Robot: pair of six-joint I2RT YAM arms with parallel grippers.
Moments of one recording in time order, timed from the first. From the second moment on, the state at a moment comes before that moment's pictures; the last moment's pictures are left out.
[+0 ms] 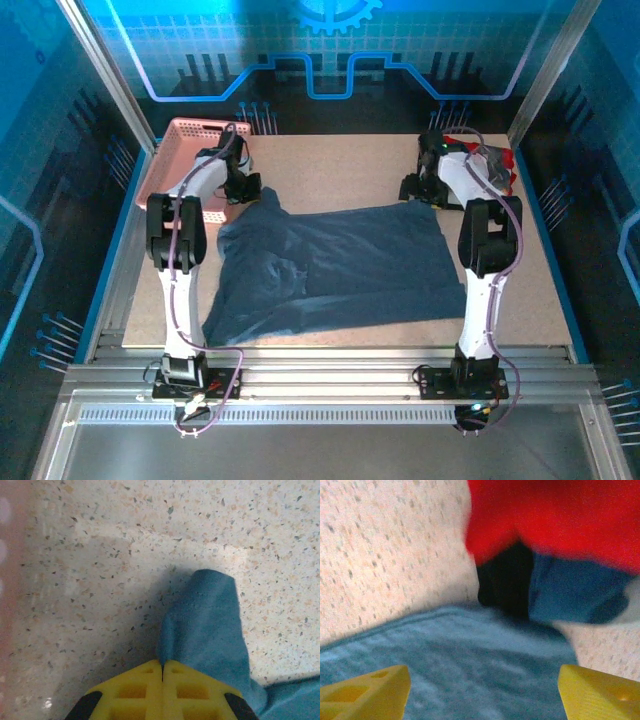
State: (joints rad) left arm -0.04 2.25 1.84 -0.83 0.23 -0.30; right arm 0.09 2.20 1.89 -1.01 0.03 0.33
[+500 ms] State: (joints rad) left arm -0.03 2.23 1.82 -0.81 0.23 -0.29; right arm 0.12 2.35 2.06 -1.06 0.11 0.24
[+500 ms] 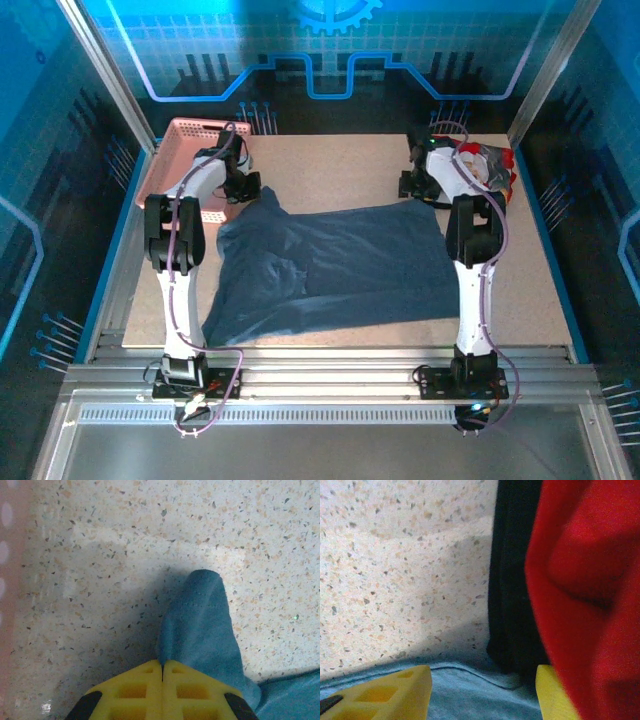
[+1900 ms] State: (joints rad) left arm -0.01 1.92 1.50 -0.74 0.30 -0.27; right arm 0.16 2.19 1.87 -0.96 0.29 0.27
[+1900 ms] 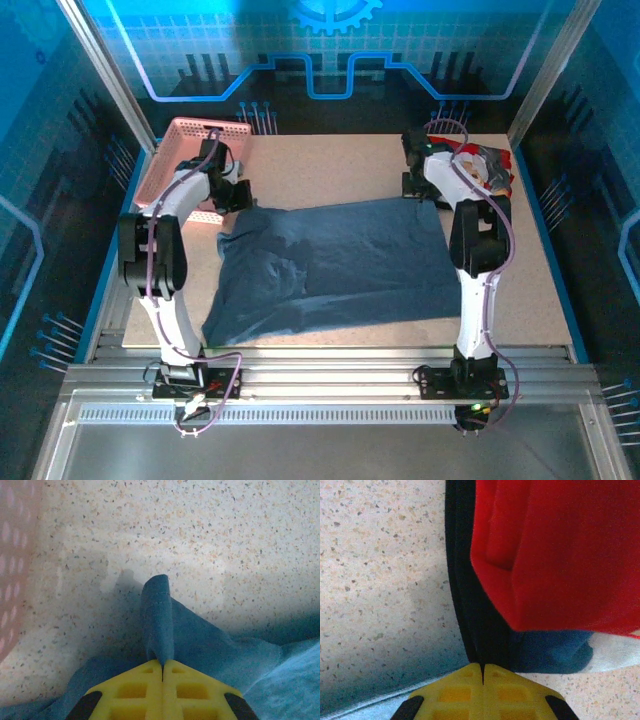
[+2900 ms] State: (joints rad) left arm -0.02 1.71 1.24 -0.68 0.32 -0.33; right arm 0.14 2.10 1.70 -0.87 0.24 0.21
